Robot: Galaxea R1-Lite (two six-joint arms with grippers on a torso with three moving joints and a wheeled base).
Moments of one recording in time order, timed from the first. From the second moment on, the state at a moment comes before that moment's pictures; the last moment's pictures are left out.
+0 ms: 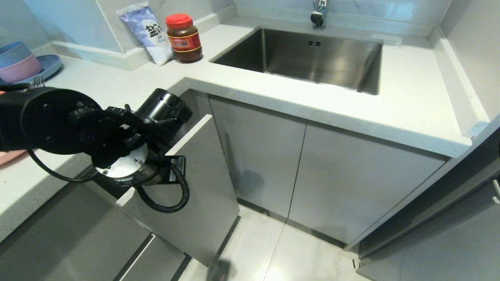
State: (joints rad) left arm -0.54 1.70 -1.38 0.65 0.65 -0.45; right arm 0.00 0.00 0.00 0.00 0.00 0.03
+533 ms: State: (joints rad) left arm -0.32 1.71 -1.43 0.65 0.67 -0.37; right arm 0.00 0.00 0.00 0.00 0.00 0.03
